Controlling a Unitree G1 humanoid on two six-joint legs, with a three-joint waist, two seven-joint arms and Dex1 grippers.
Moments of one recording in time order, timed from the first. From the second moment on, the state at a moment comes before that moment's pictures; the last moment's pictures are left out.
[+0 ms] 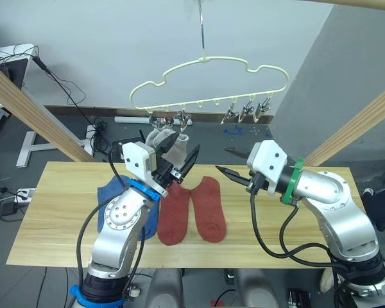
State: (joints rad) left arm -0.15 0.24 -0.08 -0.41 -0.20 0.13 -0.32; right arm -0.37 -0.51 0.13 -0.63 0.14 0.61 0.74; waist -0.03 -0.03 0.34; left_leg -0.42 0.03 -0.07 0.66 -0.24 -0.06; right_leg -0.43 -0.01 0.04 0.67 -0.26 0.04
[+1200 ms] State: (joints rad) left arm -0.35 0.11 -0.05 -0.16 -0.06 0.03 -0.17; right arm -0.40 -0.59 0.08 -0.66 0.26 0.69 0.67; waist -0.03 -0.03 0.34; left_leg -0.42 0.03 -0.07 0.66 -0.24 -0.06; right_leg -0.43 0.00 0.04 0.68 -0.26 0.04
